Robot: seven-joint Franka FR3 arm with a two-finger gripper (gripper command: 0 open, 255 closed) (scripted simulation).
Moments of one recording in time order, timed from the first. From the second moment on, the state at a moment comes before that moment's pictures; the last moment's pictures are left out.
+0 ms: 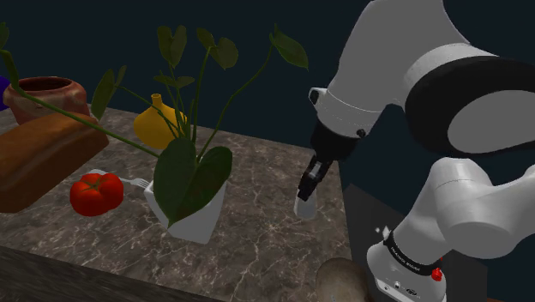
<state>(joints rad) 0.28 -0.83 0.36 -2.65 0.29 1.94 0.26</state>
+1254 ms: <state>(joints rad) 0.56 -1.27 0.53 -2.83 0.50 1.70 0.53</state>
